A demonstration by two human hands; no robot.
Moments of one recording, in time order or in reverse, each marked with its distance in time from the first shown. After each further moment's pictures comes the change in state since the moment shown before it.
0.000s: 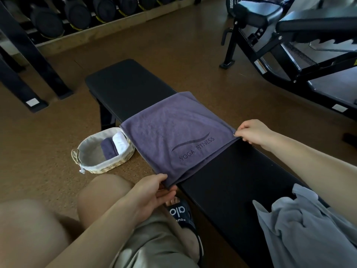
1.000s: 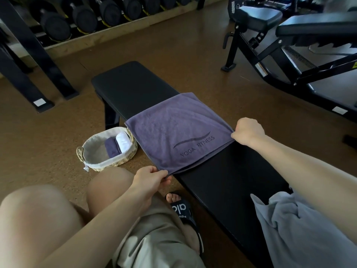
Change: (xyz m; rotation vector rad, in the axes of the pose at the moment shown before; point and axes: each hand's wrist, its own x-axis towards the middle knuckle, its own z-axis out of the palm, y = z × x) left_hand 0.007 -0.006 -0.011 0.170 0.151 0.276; right_hand -0.020 -0.025 0.017 -0.390 0.210 0.021
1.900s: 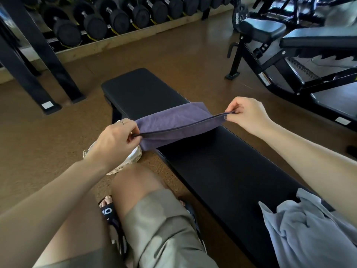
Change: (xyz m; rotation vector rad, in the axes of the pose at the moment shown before) left_hand 0.001 0.116 -0.096 1.076 0.192 1.079; right_hand -0.014 -0.037 -0.057 0.528 0.178 -0.424
